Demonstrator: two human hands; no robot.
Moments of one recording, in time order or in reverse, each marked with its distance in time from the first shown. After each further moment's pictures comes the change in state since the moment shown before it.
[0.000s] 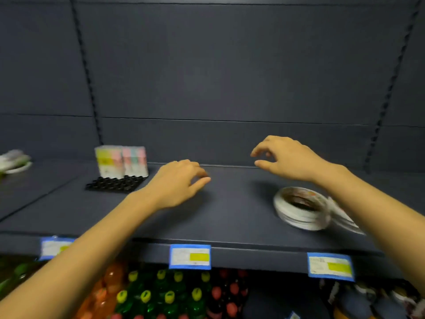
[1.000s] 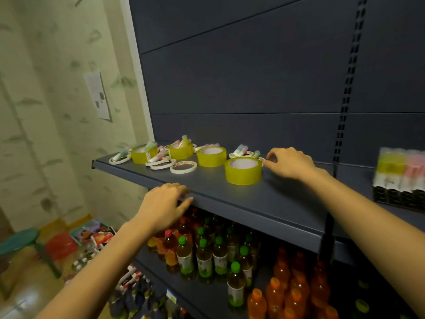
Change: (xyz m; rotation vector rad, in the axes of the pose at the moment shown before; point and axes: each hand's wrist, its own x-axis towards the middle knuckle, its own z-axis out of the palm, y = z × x) left_hand -0.394 -0.426 -0.090 0.263 -0.043 -0.688; right_hand 0.238 -0.531 0.137 0.294 -0.114 -0.100
